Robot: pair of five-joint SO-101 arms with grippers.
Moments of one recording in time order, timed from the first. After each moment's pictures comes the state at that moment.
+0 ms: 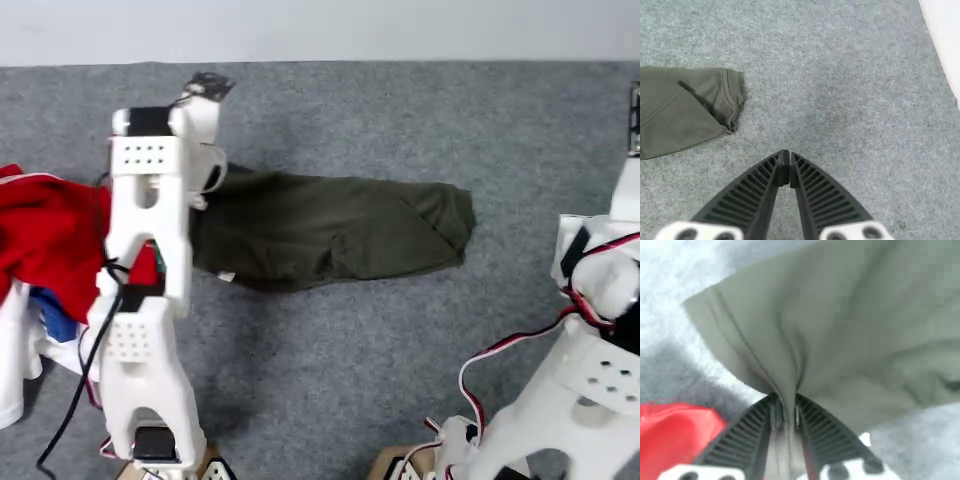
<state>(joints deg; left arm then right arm) -1.8 35.4 -39.6 99.1 -13.0 24.1 -31.7 -15.7 100.7 19.1</state>
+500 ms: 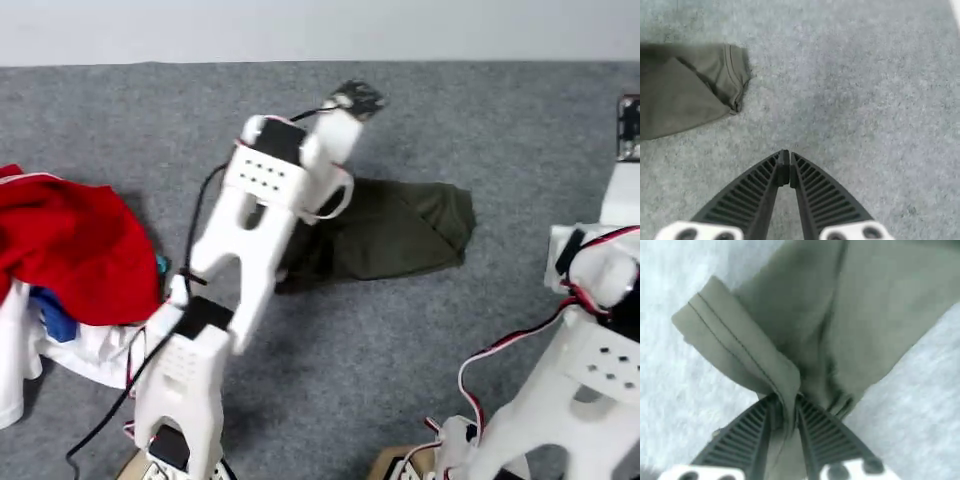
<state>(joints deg) 22.9 33.5 -44.4 96.5 -8.0 24.3 -33.8 -7.7 100.7 19.2</state>
